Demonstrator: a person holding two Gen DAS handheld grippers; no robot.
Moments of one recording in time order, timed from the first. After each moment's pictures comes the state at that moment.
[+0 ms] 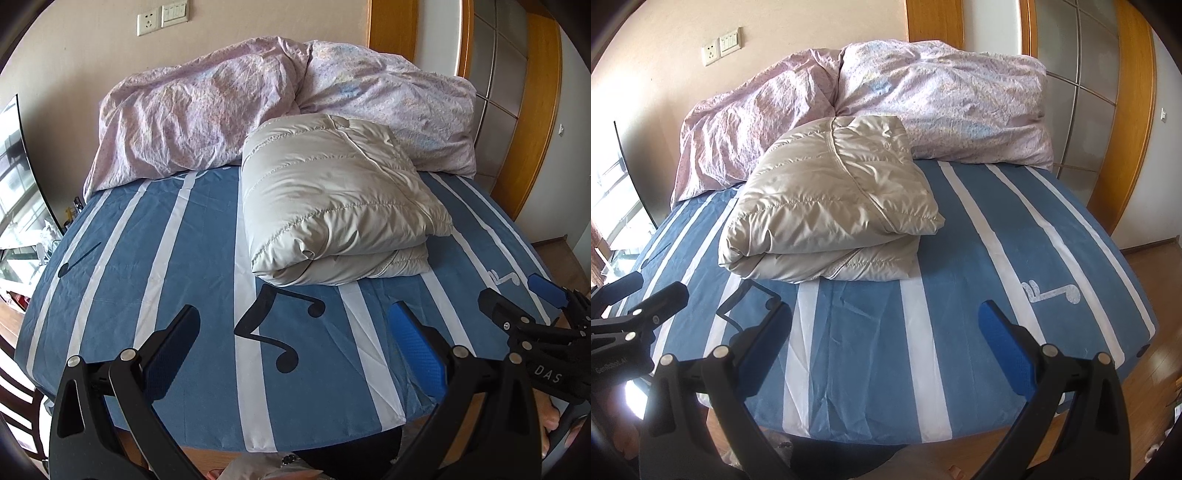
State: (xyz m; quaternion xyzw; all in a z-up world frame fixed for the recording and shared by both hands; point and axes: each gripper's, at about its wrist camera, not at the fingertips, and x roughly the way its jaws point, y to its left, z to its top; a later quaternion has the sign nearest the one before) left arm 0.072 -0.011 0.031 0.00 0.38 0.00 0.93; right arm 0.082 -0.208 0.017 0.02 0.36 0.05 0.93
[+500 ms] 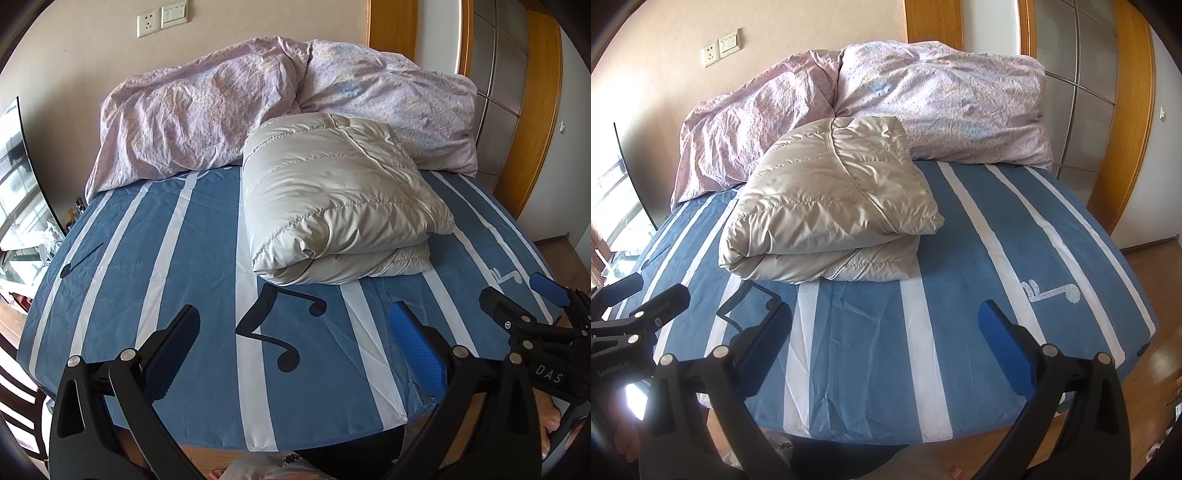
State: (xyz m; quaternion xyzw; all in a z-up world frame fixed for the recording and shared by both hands) left arm 0.072 -0.012 0.031 0.00 0.38 0.00 0.93; right arm 0.081 -0.207 0.016 0.02 0.36 0.05 0.93
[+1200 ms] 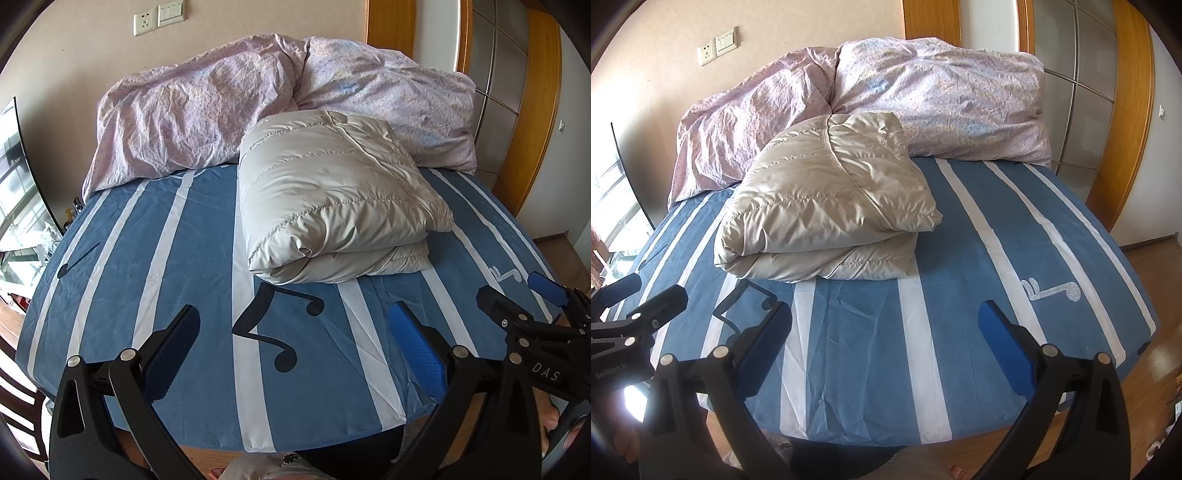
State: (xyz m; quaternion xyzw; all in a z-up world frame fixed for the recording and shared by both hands) left arm 0.075 -0.014 0.026 0.00 0.38 0.00 0.92; right arm 0.084 -0.210 0.012 0.02 0.36 0.04 0.93
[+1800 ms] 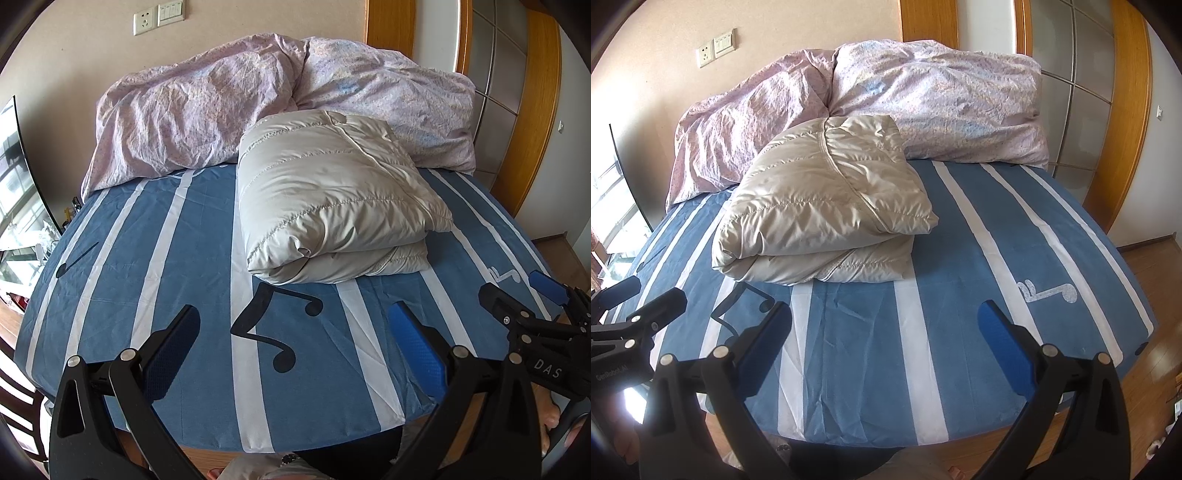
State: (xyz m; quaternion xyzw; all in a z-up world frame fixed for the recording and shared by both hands) left arm 0.075 -0.015 0.026 0.00 0.38 0.00 0.92; right arm 0.084 -0.212 0.014 0.02 0.36 0.04 0.93
